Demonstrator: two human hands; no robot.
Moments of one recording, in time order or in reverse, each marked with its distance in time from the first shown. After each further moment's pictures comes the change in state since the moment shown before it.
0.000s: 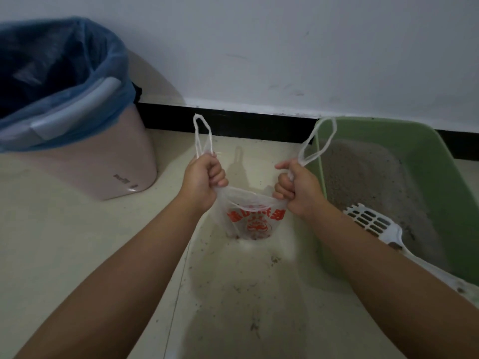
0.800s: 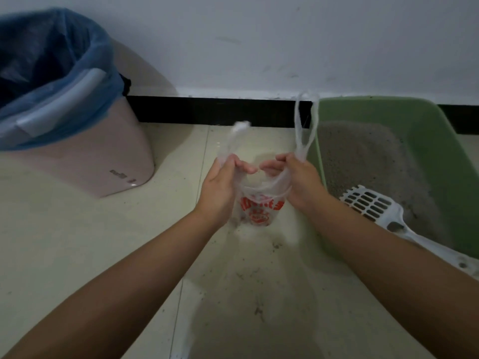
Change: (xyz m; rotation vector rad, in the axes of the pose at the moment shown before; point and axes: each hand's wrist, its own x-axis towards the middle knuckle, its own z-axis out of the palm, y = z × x) left_hand -0.041 -0.034 0.015 0.479 -0.095 0.238; right_hand -0.012 0.006 -0.001 -0.021 0.137 -0.044
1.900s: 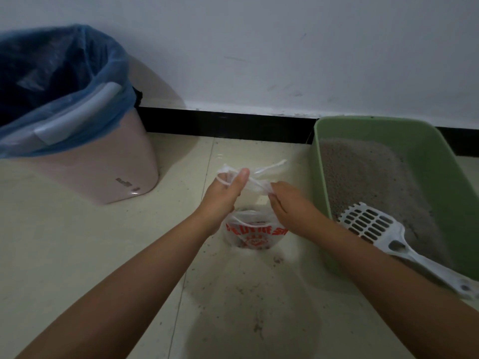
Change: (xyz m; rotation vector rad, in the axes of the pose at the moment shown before) left_hand 0.007 0.011 -0.010 0.300 -0.086 -0.146; right_hand -0.016 0.005 -0.008 -1.436 -0.351 -0.571
